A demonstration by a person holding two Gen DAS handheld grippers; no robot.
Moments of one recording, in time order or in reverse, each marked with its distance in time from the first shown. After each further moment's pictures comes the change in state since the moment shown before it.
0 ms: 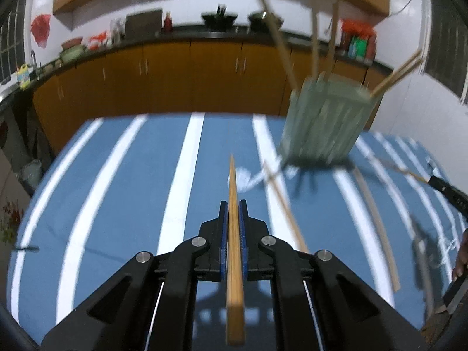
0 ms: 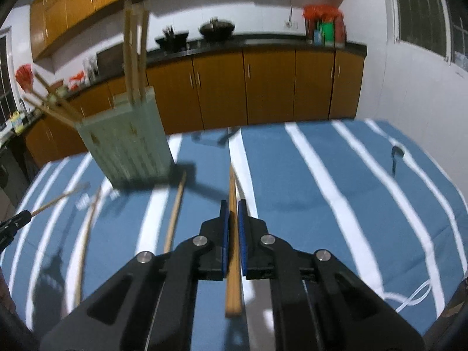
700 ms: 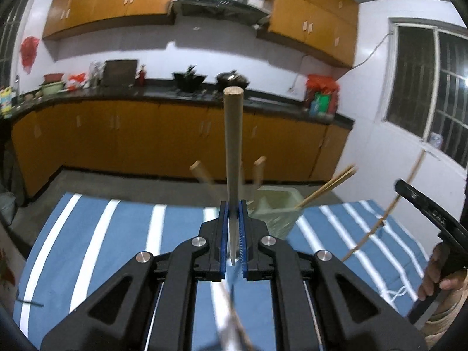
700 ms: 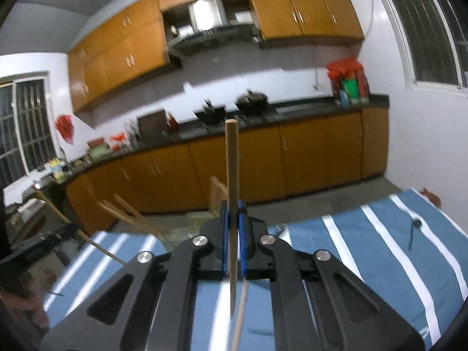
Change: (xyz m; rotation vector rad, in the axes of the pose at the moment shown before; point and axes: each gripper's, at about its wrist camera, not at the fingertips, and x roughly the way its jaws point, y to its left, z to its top) left arm -0.079 -0.032 0.093 -0.001 -0.253 -0.198; right arm -0.103 0.027 0.097 0.020 -0.337 0.221
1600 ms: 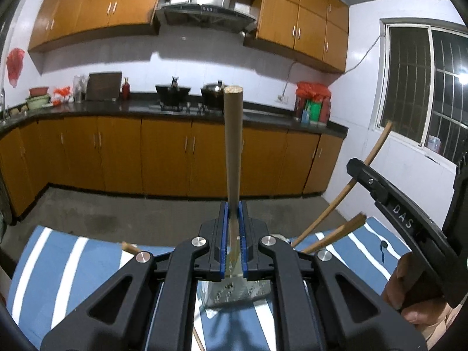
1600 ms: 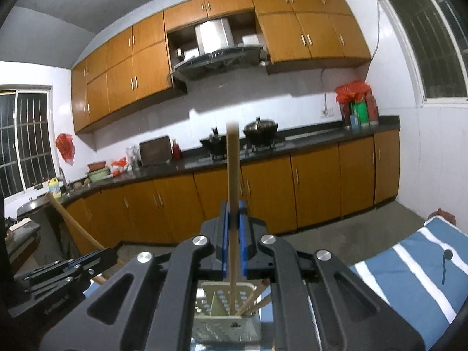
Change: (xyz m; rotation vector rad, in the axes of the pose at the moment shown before) left arm 0.084 -0.029 0.028 0.024 -0.028 -0.026; right arm 0.107 0.024 0.033 0.004 -0.107 0.001
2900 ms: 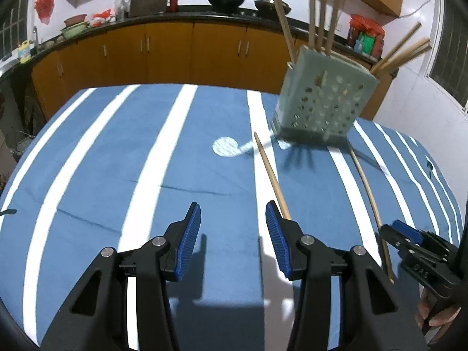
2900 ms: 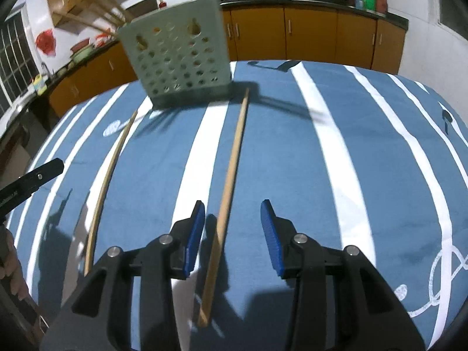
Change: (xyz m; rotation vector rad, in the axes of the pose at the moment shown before) left arm -0.017 0.062 -0.175 -0.105 0.388 0.211; right arm -0.055 -0.026 -0.241 -0.053 0.699 -0.065
